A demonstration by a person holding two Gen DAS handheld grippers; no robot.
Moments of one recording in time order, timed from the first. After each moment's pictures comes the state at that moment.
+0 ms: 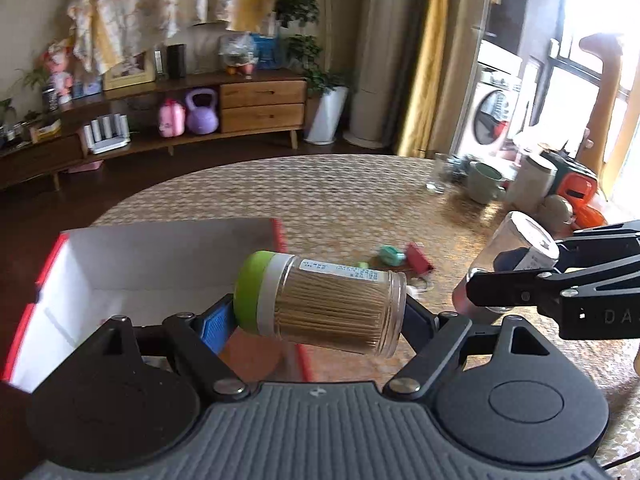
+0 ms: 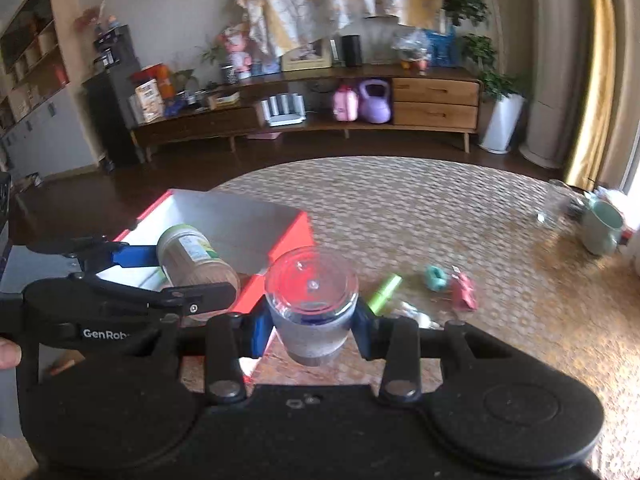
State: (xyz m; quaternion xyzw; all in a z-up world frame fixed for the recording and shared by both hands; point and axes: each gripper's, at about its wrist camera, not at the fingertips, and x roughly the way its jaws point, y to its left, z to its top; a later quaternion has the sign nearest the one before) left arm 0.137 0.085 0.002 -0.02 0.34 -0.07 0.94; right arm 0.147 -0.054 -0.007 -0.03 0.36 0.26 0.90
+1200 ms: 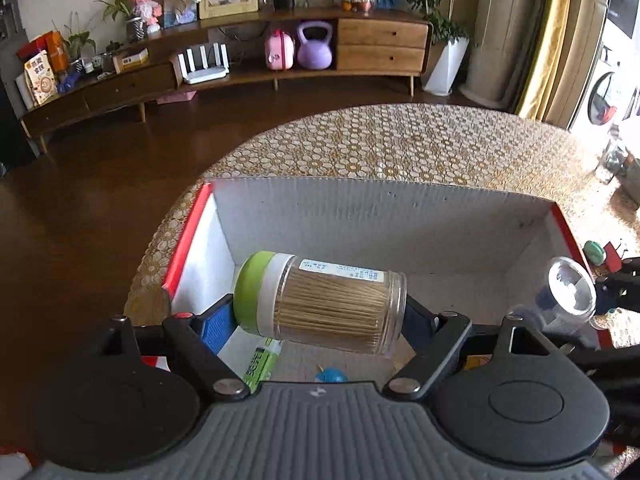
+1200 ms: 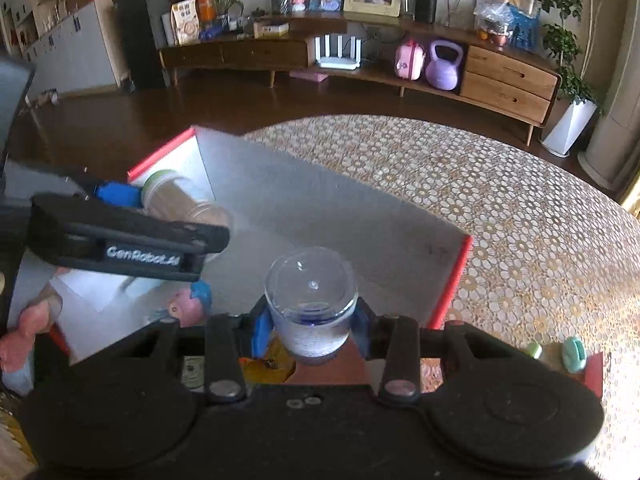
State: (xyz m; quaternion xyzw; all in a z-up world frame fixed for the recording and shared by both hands) left arm 0.242 0.240 -0.066 -0.02 0.43 0.06 0.90; right arm 0.238 0.114 -0.096 -0.13 0.42 0.30 0.85
